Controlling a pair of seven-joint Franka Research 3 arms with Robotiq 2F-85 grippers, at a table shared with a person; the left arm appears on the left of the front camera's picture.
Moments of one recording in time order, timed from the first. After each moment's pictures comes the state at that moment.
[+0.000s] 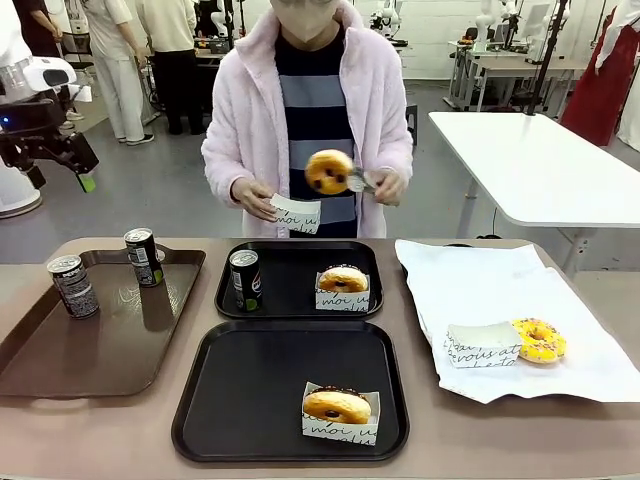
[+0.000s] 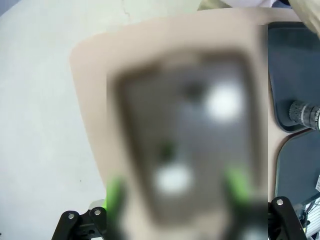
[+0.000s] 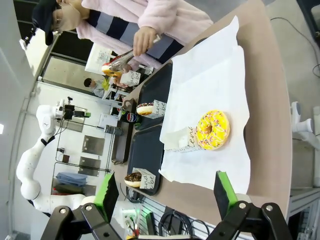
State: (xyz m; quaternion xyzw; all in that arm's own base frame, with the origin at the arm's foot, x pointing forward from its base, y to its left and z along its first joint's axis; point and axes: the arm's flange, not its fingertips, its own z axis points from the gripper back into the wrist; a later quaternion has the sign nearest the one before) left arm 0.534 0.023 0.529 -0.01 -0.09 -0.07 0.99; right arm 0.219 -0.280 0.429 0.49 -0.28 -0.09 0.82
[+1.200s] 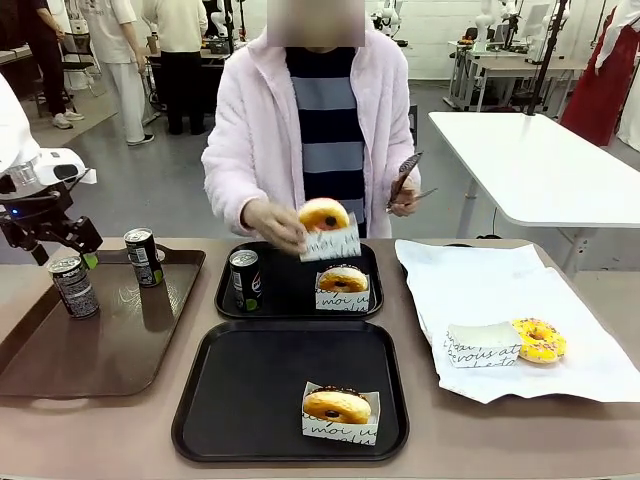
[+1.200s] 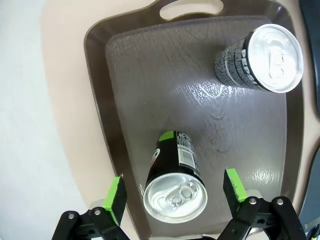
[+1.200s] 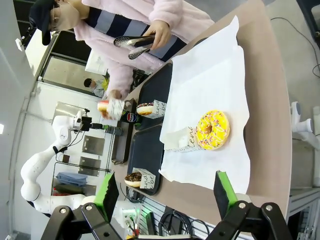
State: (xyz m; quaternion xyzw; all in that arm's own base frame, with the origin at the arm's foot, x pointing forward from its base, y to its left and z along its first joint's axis) left arm 0.493 0.024 0.407 0.00 -0.07 -0.05 1.00; right arm 0.219 -0.280 0.429 0.49 -0.28 -0.09 0.82
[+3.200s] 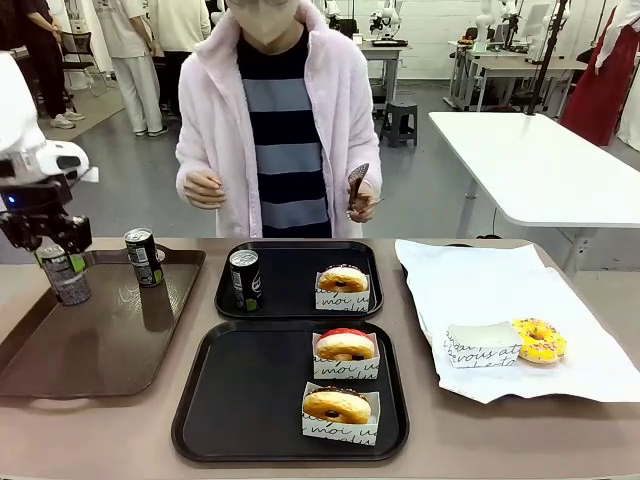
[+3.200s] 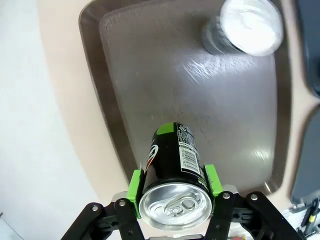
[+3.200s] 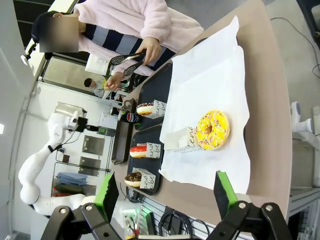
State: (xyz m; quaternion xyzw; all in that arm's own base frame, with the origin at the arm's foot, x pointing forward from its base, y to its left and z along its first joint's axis) left arm 0.476 0.010 0.449 0.01 -0.02 -0.07 1.00; right arm 0.219 -0.280 0.429 0.49 -0.28 -0.09 0.82
